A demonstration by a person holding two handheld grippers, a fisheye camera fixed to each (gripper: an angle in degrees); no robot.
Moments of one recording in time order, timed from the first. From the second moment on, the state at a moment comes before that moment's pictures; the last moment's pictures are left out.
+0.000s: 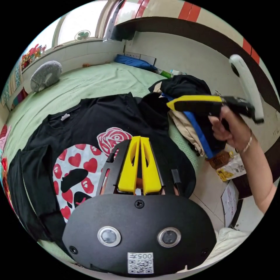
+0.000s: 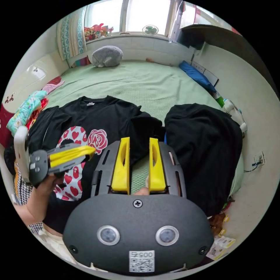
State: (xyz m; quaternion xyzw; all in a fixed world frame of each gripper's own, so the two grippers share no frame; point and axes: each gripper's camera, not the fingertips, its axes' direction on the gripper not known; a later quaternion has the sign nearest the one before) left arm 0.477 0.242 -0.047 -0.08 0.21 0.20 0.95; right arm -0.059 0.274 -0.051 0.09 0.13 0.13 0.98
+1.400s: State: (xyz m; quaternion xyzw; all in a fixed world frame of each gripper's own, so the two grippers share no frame) left arm 0.355 0.205 0.106 -0.11 0.20 0.08 0.97; right arm -0.072 0.162 -0.080 0.06 -0.02 0.09 0.99
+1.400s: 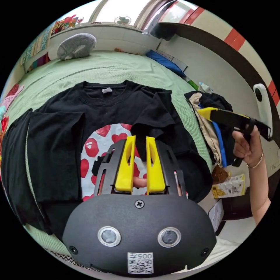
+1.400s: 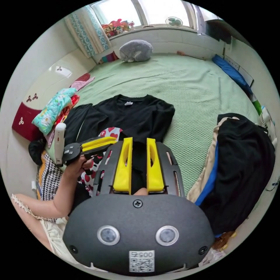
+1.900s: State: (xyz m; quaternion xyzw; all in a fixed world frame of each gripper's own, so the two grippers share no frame) left arm 0.363 0.211 0.119 -0.11 0.22 0.17 0.96; right arm -0.072 0.077 -0.030 0.02 0.01 0.13 0.99
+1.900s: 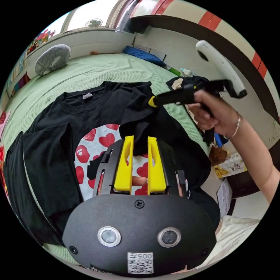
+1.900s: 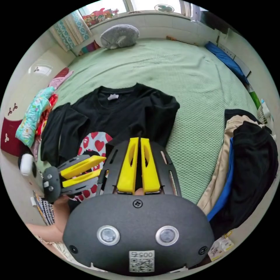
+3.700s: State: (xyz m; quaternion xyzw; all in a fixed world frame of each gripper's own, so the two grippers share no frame) left arm 0.347 0.221 0.118 -0.13 0.24 0.14 0.95; right arm -0.088 0.047 0.057 -0.03 0.12 0.06 0.99
